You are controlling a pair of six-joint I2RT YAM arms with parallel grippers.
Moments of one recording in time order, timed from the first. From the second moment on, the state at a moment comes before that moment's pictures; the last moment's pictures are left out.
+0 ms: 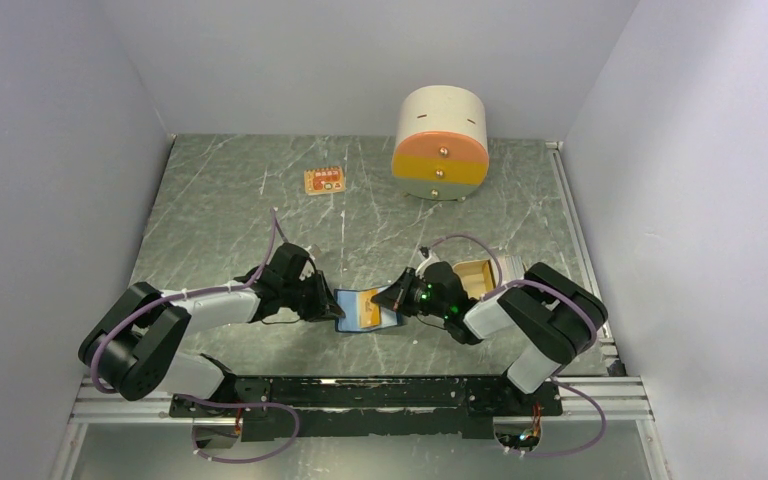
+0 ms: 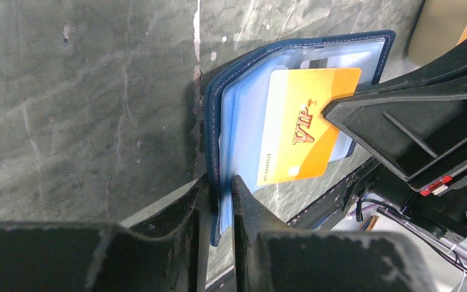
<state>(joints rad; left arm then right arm) -0.60 1.39 0.47 0.03 0.37 -0.90 0.74 1.62 0.31 0.87 -0.23 1.05</state>
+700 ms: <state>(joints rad) -0.60 1.36 0.47 0.03 0.38 -0.90 0.75 1.48 0.51 0.31 -0.10 0.94</state>
